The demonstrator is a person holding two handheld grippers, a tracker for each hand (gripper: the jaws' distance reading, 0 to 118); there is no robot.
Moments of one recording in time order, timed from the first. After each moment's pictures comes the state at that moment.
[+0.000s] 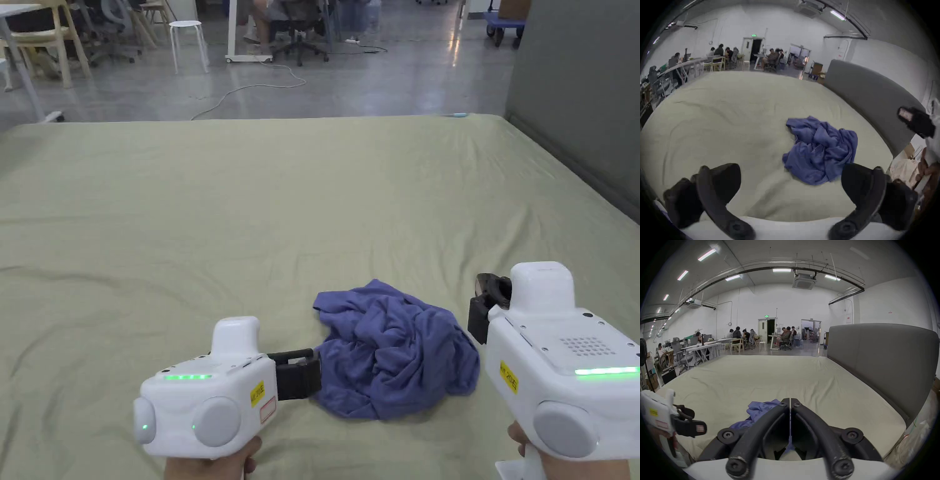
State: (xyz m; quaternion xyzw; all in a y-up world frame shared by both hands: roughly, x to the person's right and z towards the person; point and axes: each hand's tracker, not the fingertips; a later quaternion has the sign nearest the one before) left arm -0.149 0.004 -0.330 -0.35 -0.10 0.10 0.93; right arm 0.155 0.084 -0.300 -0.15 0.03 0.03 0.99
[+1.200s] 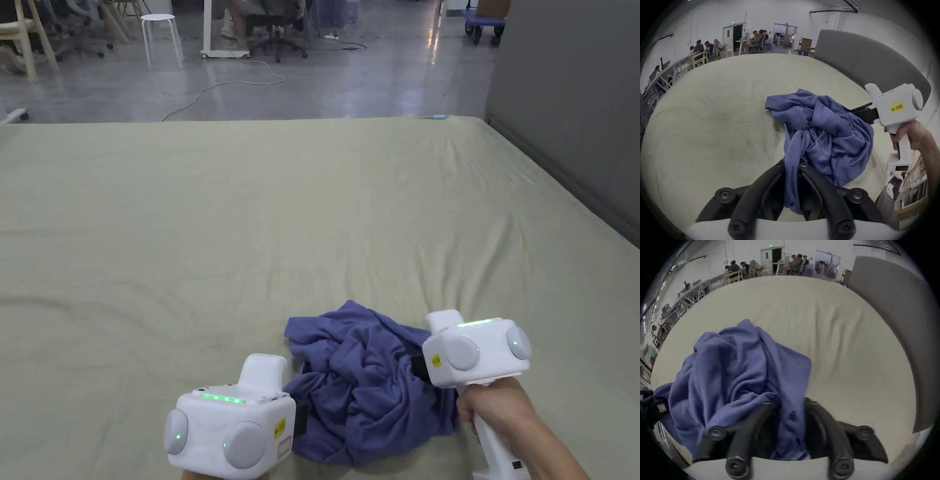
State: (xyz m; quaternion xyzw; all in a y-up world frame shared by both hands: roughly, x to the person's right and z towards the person) left arm -0.104 -0.035 -0.389 -0.42 -0.14 0.03 0.90; right arm 0.181 -0.052 -0.496 -0.49 0.06 0.07 0.87
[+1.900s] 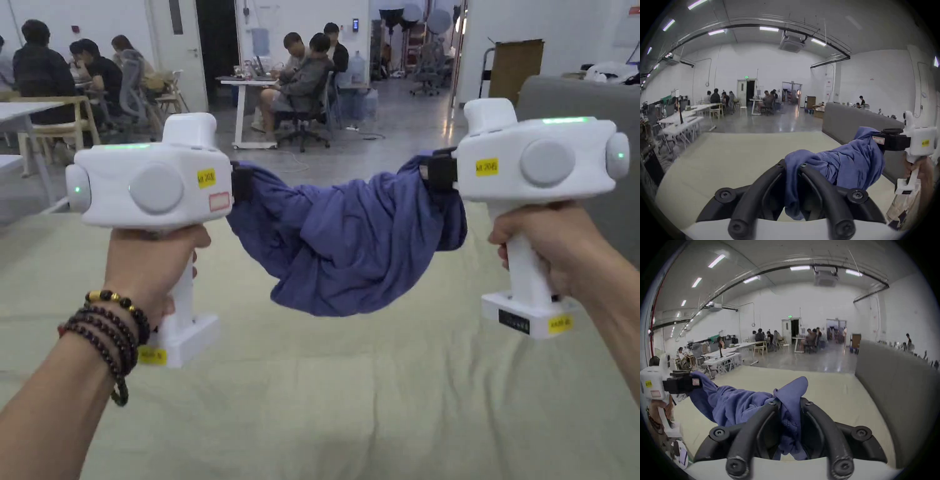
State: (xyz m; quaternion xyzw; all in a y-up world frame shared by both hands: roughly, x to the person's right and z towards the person) left arm -0.198 0.311 -0.488 -0.14 -0.10 0.03 0.99; right arm 0.141 0.325 -0.520 -0.15 0.16 0.03 0.98
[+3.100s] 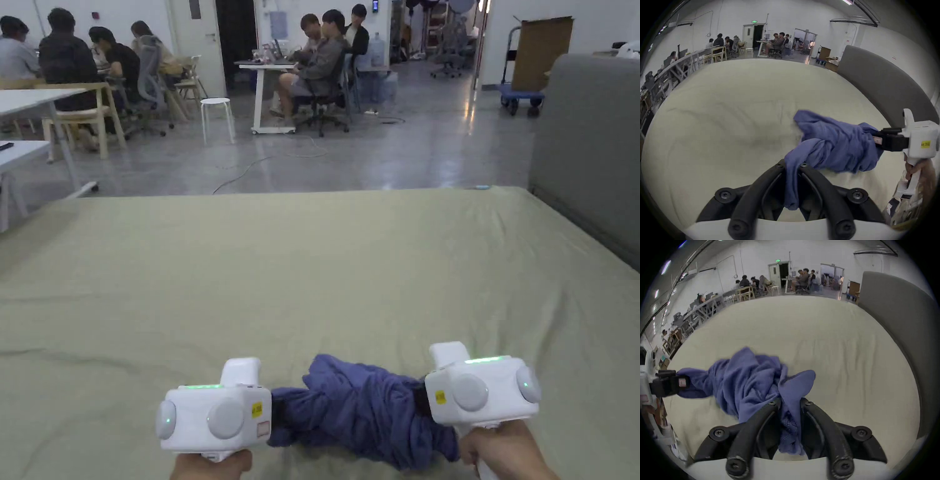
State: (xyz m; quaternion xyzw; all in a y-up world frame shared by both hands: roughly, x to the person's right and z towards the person) left arm -0.206 -0.011 -0.443 -0.40 -0.07 0.08 0.91; right arm 0.107 -0.007 -0.497 -0.44 0.11 0.05 0.89
